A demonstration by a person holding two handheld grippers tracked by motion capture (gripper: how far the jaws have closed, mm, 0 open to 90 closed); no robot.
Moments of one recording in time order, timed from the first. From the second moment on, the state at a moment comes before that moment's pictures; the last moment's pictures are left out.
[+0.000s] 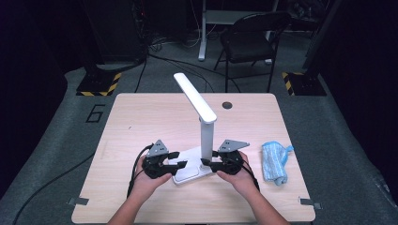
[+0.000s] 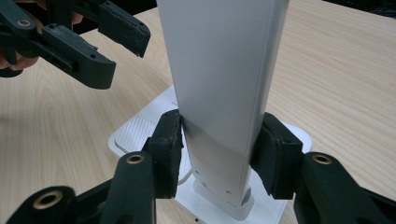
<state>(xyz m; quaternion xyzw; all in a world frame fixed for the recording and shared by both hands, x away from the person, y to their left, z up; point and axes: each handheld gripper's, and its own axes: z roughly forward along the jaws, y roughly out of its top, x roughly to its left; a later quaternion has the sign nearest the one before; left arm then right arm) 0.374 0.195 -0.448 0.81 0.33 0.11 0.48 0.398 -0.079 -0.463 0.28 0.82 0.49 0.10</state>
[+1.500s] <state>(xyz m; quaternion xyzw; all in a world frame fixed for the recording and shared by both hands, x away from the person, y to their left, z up) 0.359 0.204 -0.435 0.80 0.32 0.11 0.50 0.359 -0.065 -0.463 0.27 0.82 0.49 0.13</state>
